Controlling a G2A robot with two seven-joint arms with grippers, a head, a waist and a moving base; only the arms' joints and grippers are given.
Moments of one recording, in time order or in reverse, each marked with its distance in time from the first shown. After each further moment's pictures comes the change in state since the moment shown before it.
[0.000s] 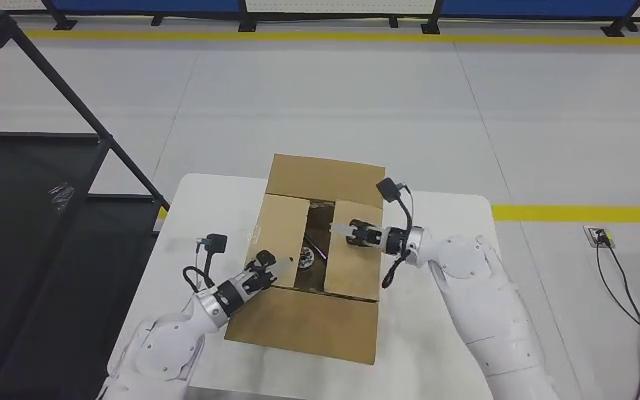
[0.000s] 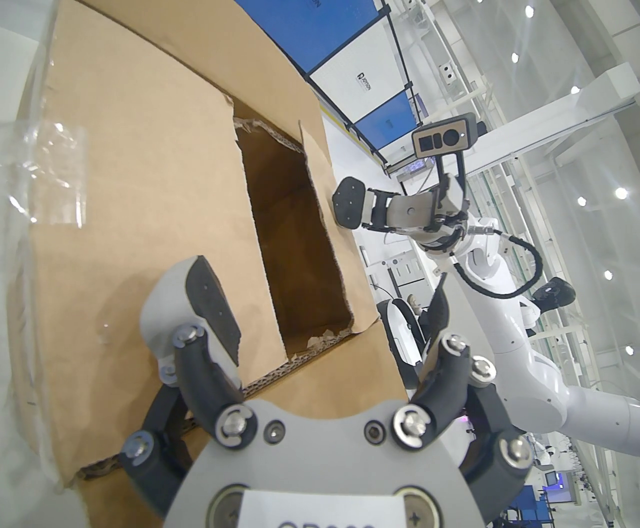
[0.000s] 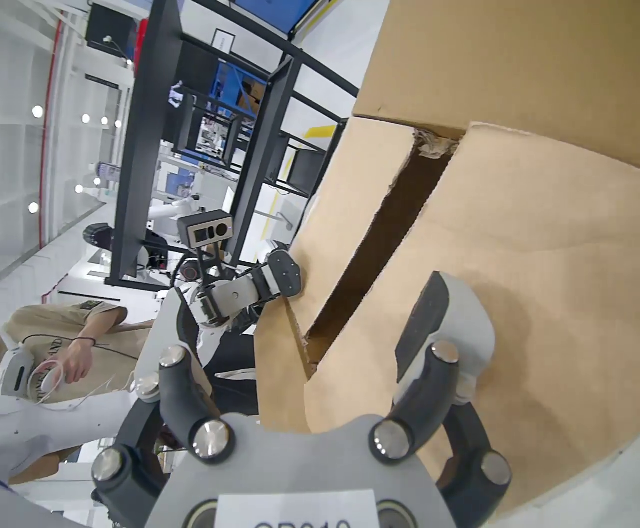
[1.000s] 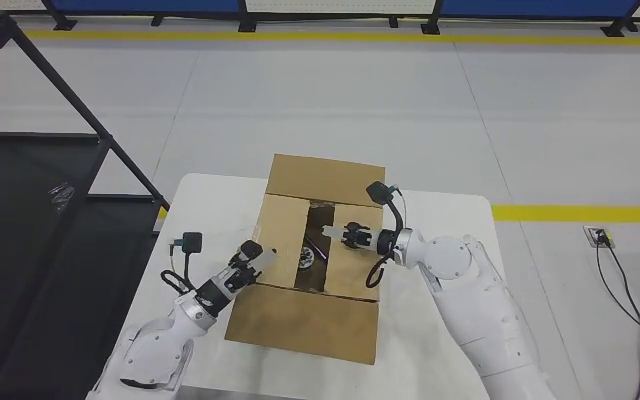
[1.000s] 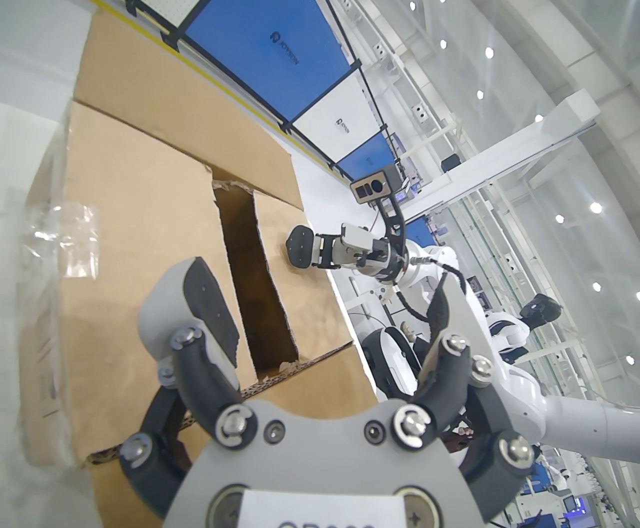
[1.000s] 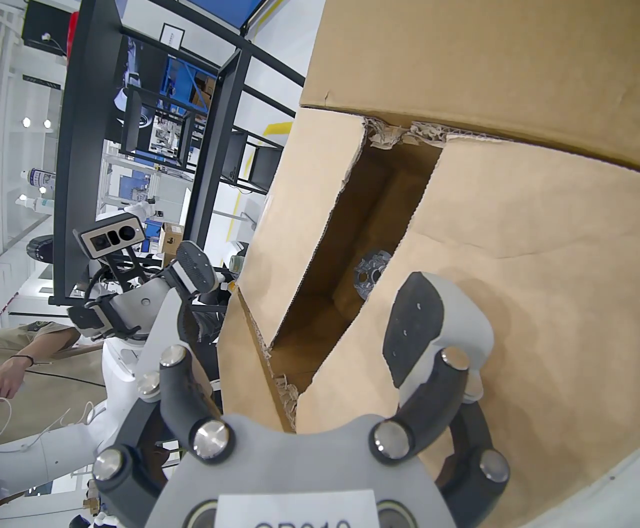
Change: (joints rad) left arm 0.084 0.014 -0.087 -0.125 -0.045 -0.047 0.093; right arm 0.006 0.000 -0.050 0.002 -0.078 0.057 -0.060
